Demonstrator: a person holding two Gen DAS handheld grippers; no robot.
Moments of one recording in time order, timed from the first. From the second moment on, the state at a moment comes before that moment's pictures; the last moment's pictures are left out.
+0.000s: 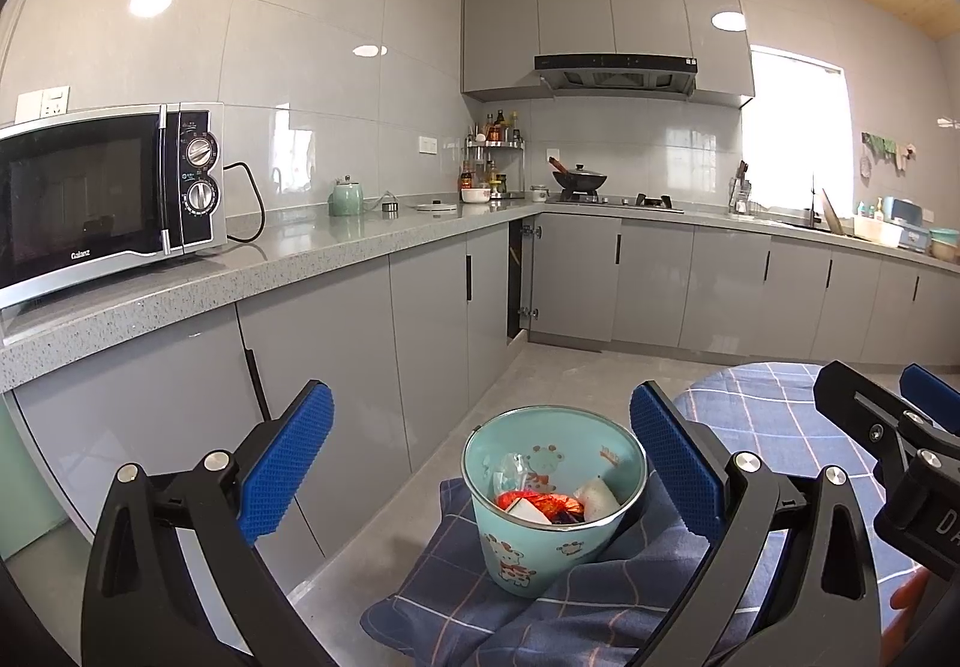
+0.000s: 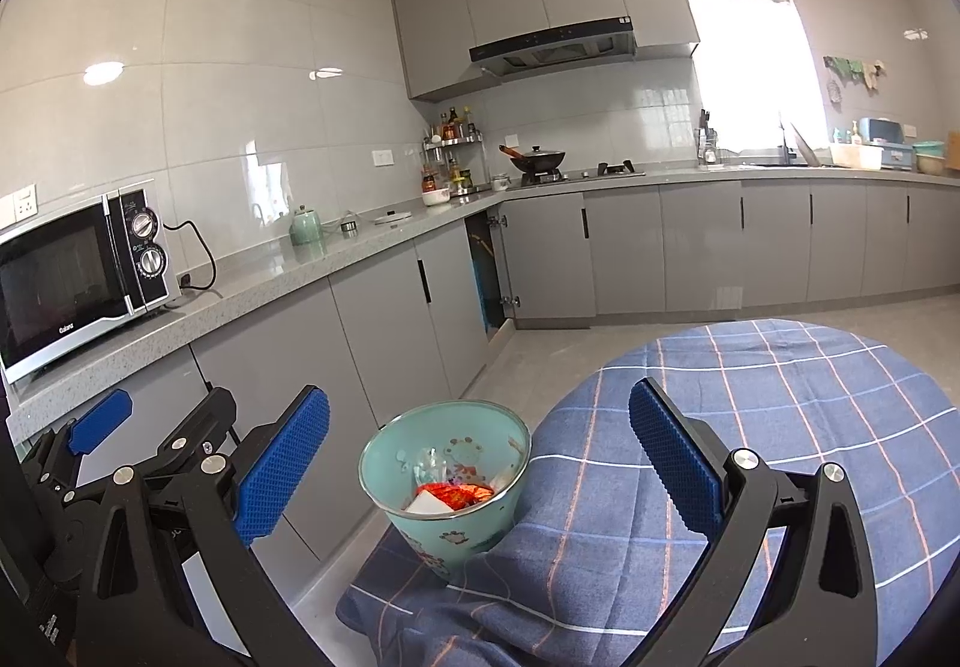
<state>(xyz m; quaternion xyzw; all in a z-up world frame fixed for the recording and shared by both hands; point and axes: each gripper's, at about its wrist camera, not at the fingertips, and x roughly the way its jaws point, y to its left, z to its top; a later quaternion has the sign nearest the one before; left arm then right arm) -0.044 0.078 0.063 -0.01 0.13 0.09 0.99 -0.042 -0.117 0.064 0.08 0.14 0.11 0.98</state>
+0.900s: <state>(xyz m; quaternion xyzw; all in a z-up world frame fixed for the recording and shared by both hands) -0.041 0.074 0.061 0.00 0.14 0.09 0.99 -0.043 -0.119 0.060 0.08 0.15 0.10 0.98</state>
